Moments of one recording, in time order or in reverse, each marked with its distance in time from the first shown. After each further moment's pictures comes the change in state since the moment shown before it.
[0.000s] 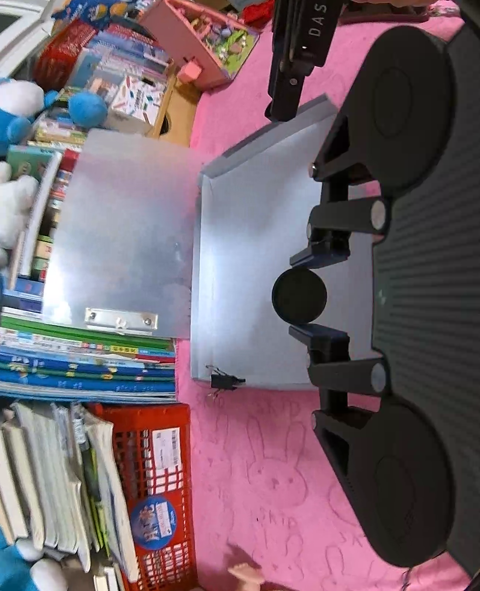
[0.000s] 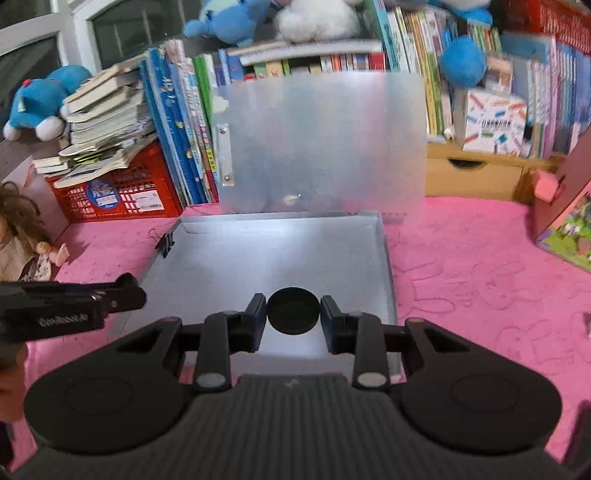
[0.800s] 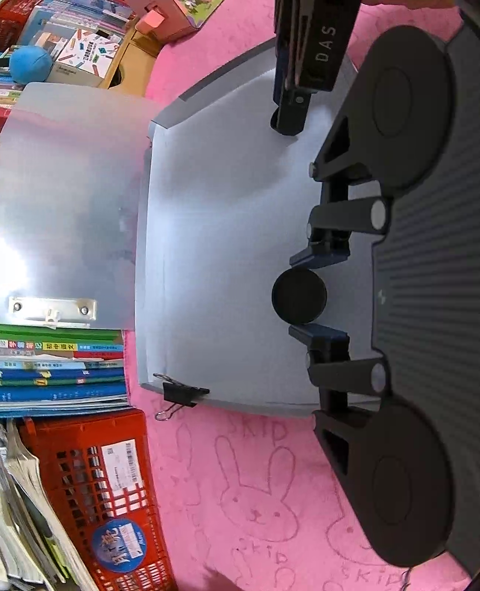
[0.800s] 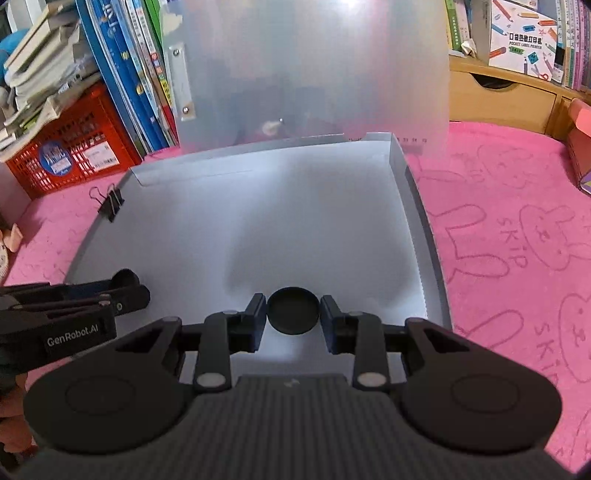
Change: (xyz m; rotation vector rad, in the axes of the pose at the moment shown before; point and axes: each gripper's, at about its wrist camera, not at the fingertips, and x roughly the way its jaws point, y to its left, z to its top) left arm 0.080 0.006 -0.009 0.028 0.115 0.089; right arm 0.090 -0.006 -0.015 0.033 0.149 -0.032
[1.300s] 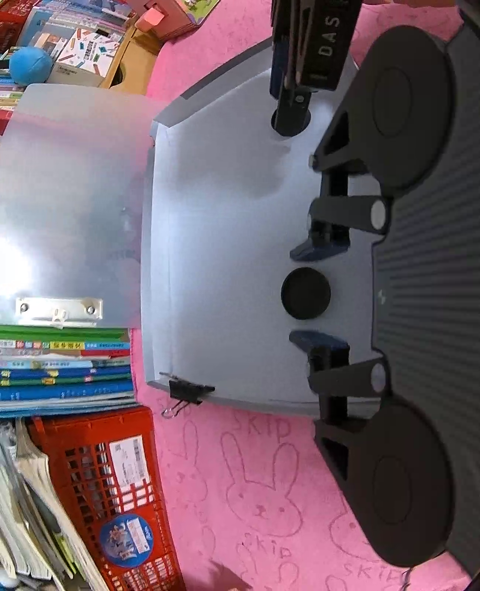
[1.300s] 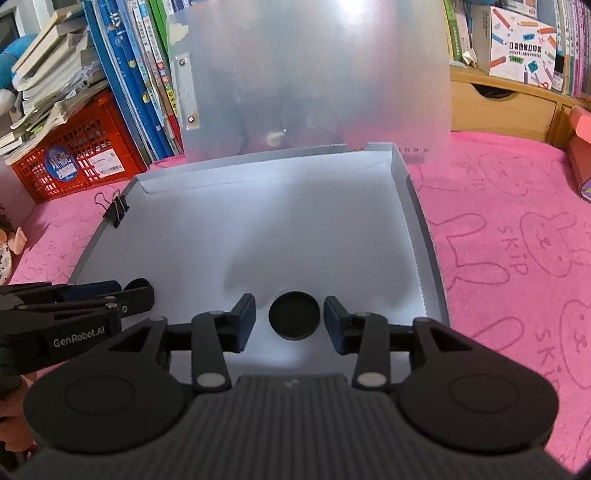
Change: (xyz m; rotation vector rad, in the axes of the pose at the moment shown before) left arm -0.005 -0.004 -0.003 0.001 -0.020 0.029; right arm -0.007 -0.001 -0.002 -0.003 -0.050 0.021
